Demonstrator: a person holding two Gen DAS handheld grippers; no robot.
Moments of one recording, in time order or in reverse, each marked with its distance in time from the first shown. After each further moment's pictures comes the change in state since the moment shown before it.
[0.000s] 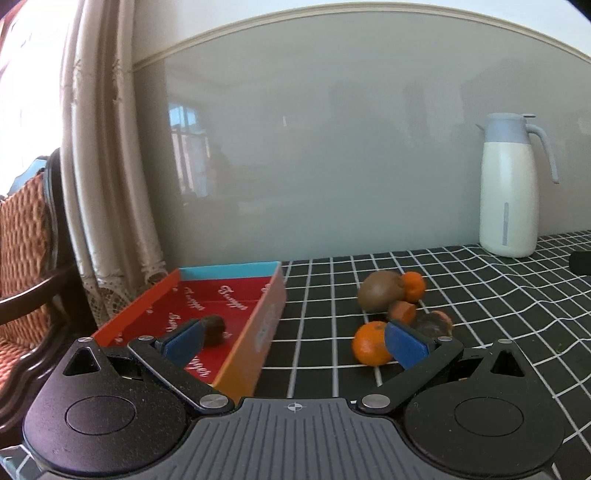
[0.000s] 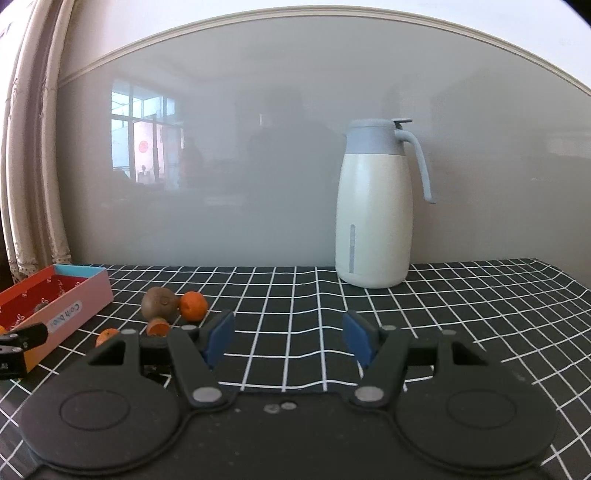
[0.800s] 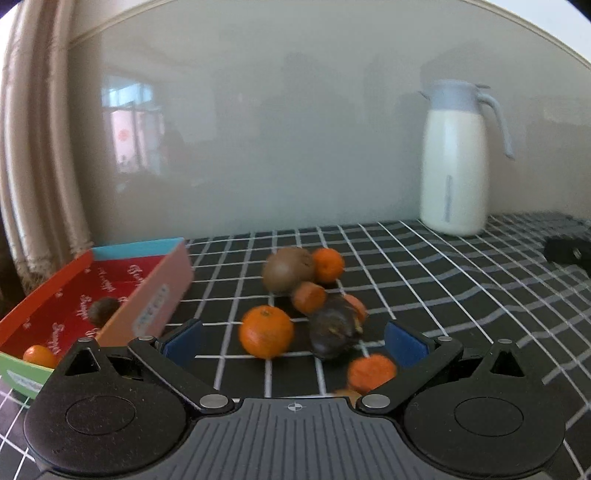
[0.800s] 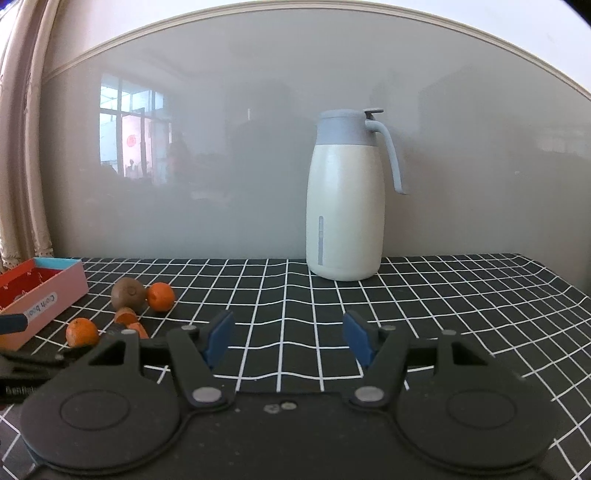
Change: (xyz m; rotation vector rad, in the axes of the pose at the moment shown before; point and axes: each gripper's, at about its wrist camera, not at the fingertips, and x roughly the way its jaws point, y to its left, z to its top) left arm 0.025 -0.067 -0.005 0.033 0.080 -0.162; right arm 0.001 -0.030 -0.005 -0.006 0.019 -0.041
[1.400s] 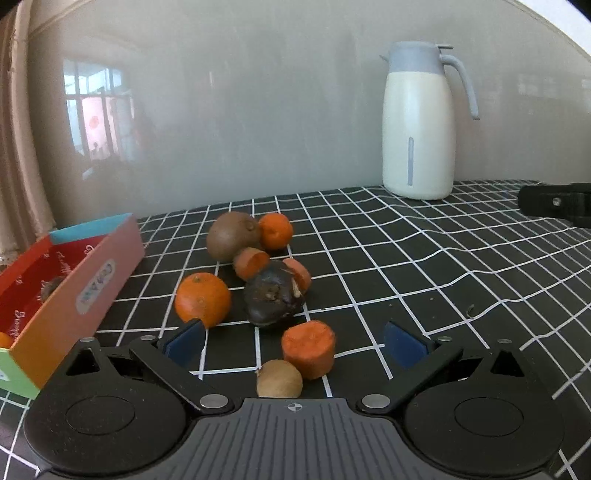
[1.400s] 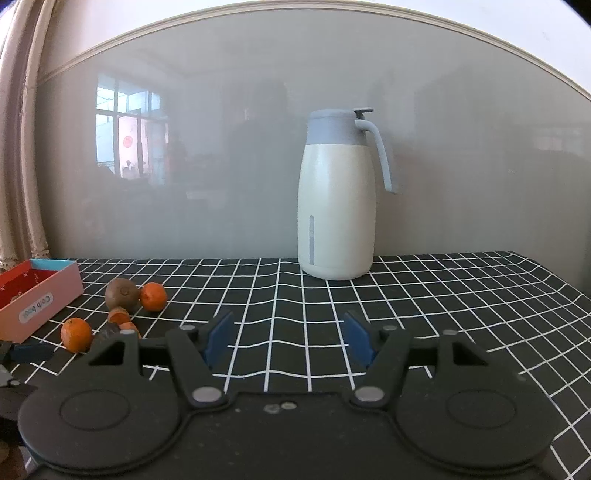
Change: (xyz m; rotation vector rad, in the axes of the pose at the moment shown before) left arm 0.015 -0.032 -0.010 0.028 0.084 -0.074; right arm -0.002 -0.010 0.000 0.011 0.001 -0.010
